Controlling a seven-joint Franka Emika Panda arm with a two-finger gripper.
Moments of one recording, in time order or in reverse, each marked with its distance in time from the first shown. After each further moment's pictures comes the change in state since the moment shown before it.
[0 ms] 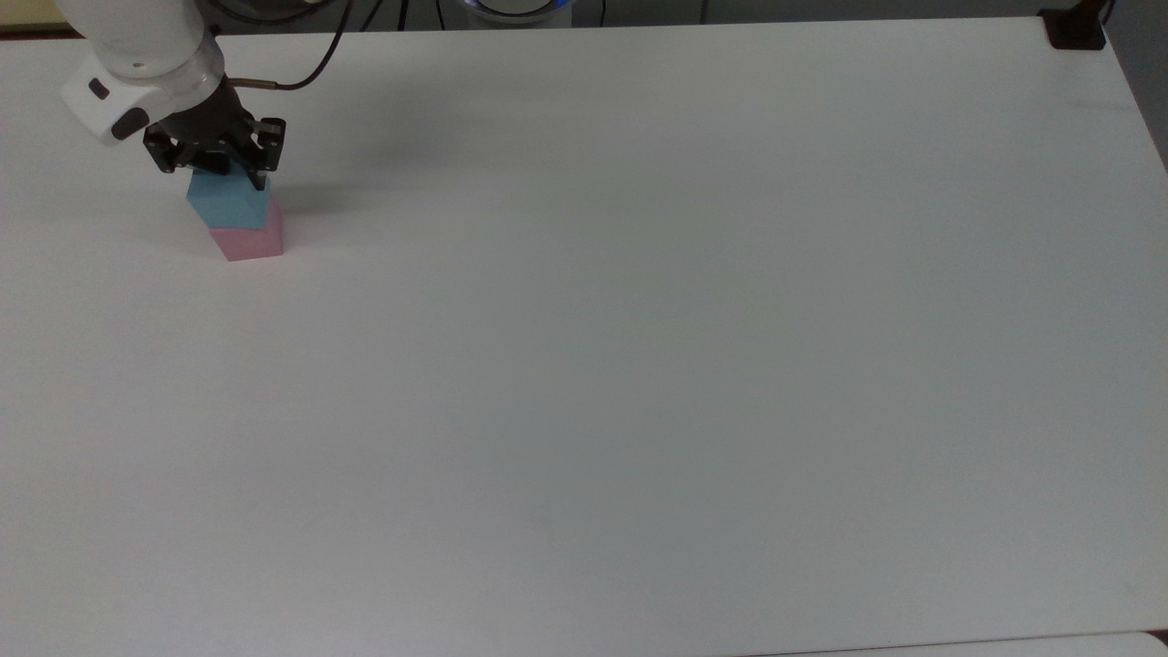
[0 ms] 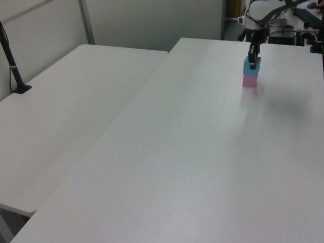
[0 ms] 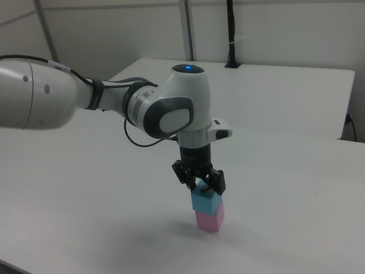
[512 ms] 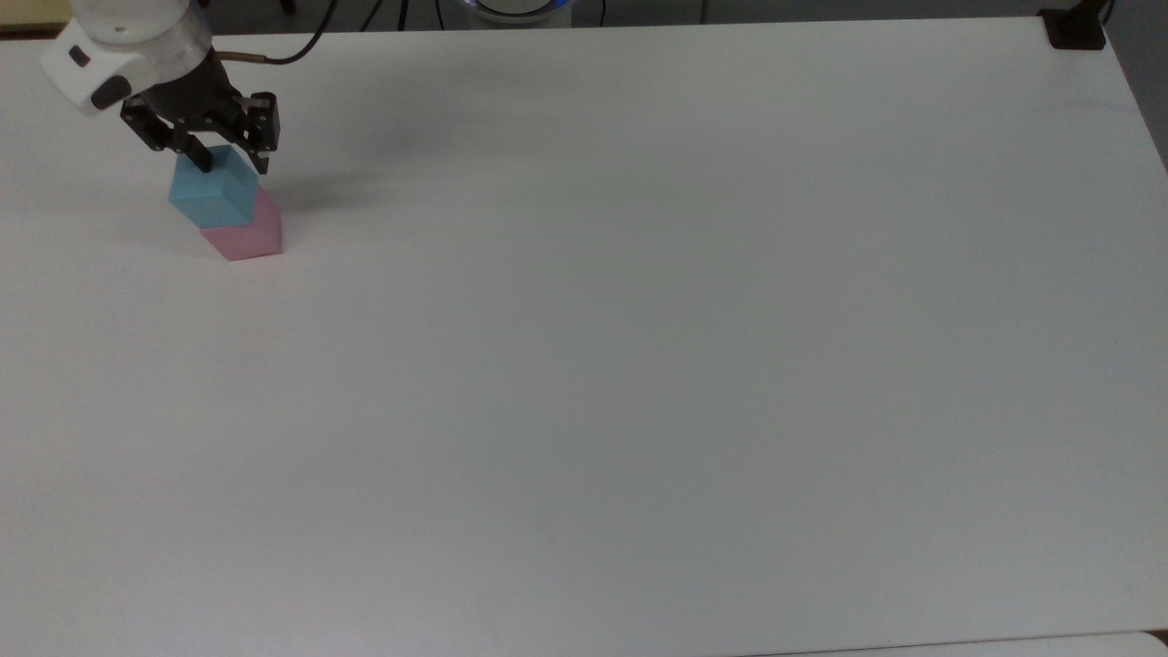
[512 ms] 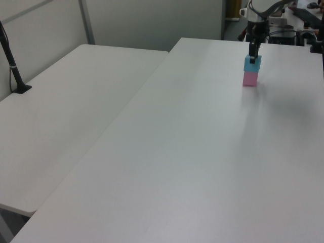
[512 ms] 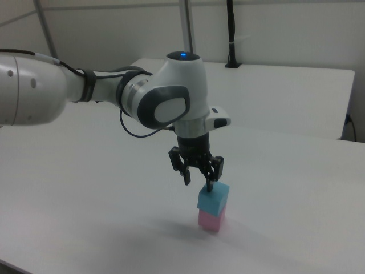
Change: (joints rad) arm -0.002 -0.050 0.000 0.009 0.000 -0.017 0.002
